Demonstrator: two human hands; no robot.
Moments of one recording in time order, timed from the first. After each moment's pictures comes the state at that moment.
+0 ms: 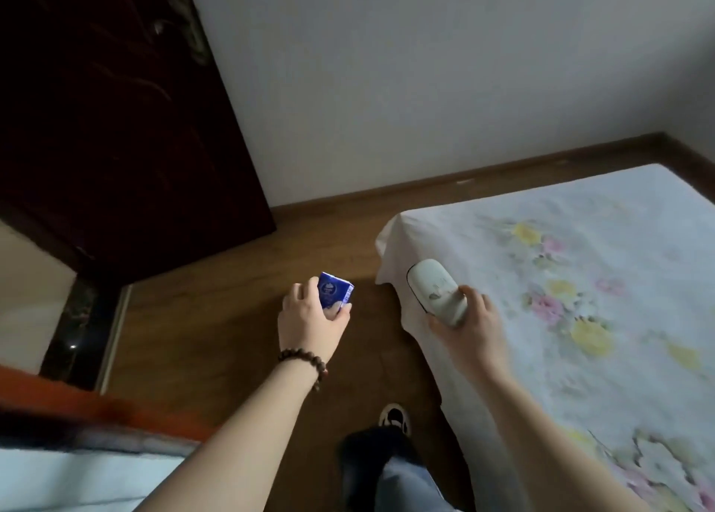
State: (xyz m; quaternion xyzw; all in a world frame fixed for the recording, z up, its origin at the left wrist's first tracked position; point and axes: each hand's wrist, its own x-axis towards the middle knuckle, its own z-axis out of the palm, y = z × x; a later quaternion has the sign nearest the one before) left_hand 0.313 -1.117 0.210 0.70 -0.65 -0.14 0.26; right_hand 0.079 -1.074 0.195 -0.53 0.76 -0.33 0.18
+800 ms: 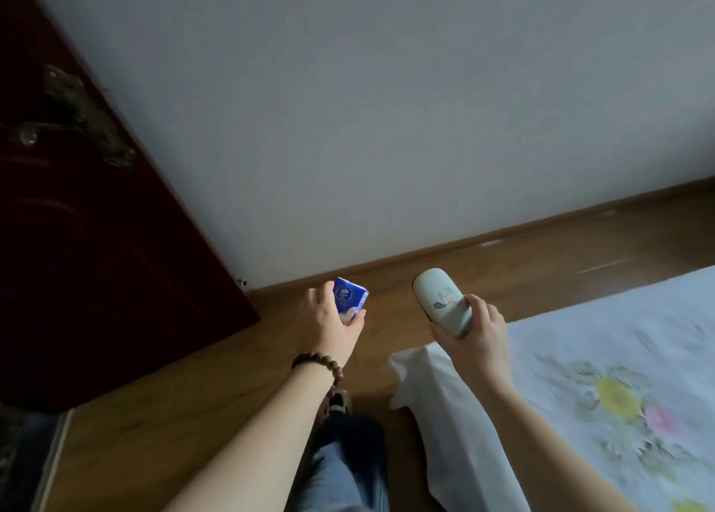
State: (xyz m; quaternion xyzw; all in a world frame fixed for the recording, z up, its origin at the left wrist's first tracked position) left_hand 0.247 -1.634 0.187 0.69 -0.65 -0.18 0.28; right_hand 0.030 -1.583 0.172 -0.52 0.77 -0.34 0.17
